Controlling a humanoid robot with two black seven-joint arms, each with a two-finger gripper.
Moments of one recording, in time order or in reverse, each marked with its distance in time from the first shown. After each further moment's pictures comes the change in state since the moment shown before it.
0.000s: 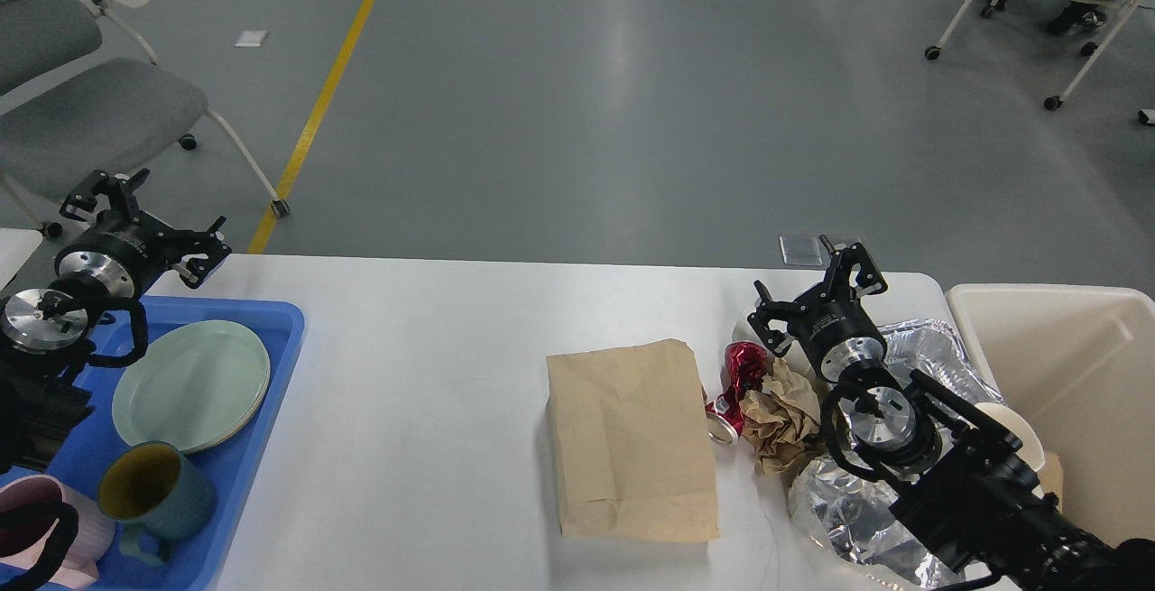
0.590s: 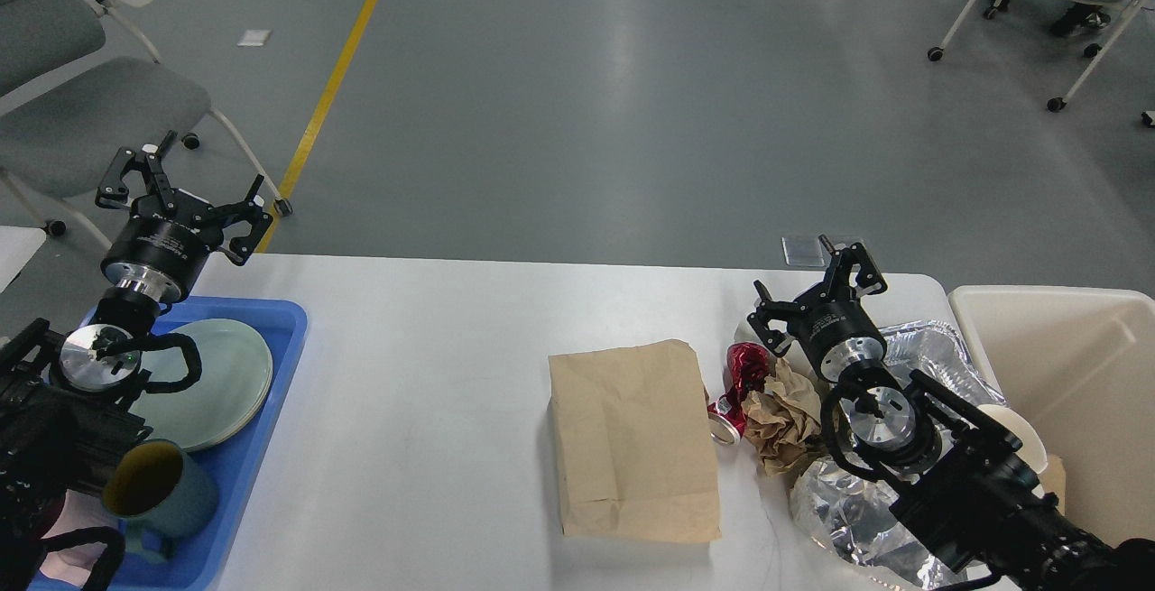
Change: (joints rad) left arm 0.076 -0.094 -0.002 -0.003 -0.006 -0.317 -0.201; right arm 0.000 0.000 0.000 0.000 0.000 0.000 0.000
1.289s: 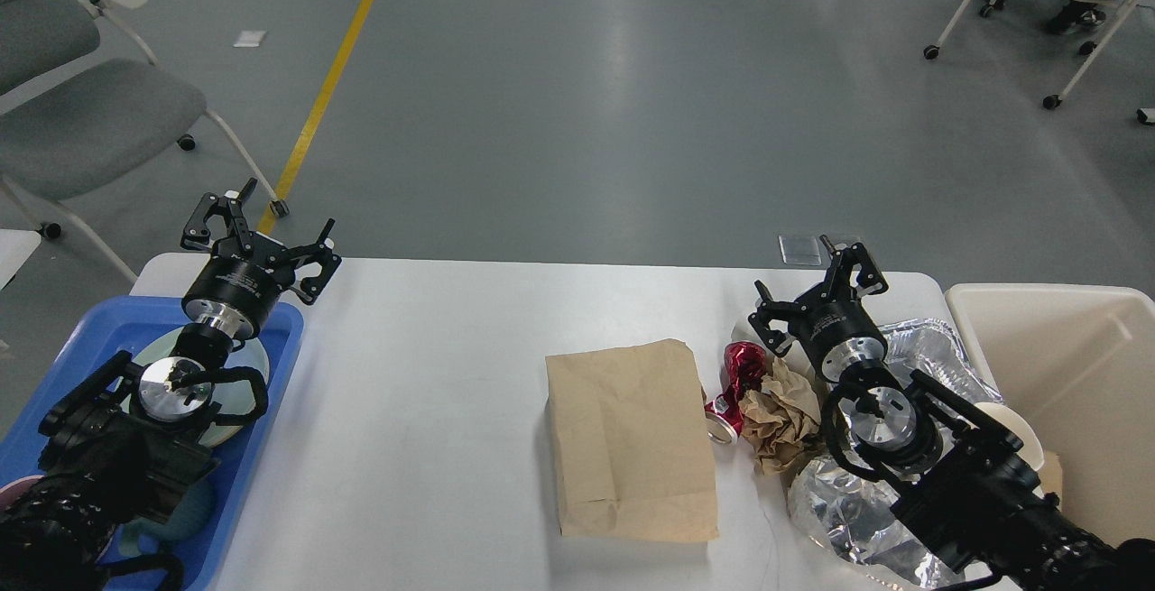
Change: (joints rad) left arm 0.044 -0.142 0.008 0.009 0.007 0.015 0.009; right arm 0.000 -0.001 0.000 0.000 0.000 0.000 0.000
